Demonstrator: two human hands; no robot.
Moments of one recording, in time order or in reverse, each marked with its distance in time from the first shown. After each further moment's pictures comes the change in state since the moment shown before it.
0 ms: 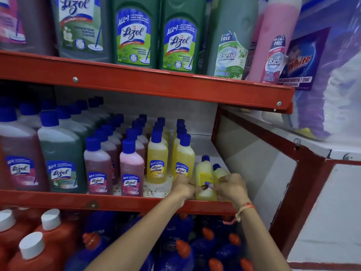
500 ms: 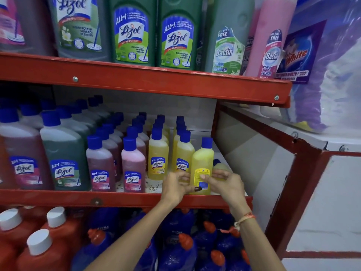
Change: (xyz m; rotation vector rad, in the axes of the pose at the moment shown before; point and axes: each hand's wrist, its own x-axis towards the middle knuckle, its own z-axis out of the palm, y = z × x) left_hand -0.023 -0.011 -0.023 0.087 0.080 0.269; right_hand -0.027 0.007 0.015 0.314 0.077 -0.164
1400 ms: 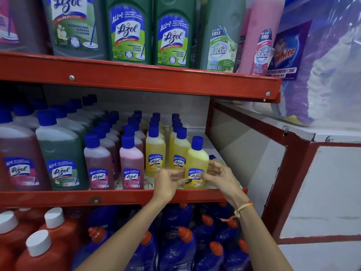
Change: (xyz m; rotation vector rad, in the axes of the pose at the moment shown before) left_hand -0.005 -0.010 -0.015 -0.021 0.031 0.074; right_hand 0.006 0.009 -0.005 0.222 -0.315 -0.090
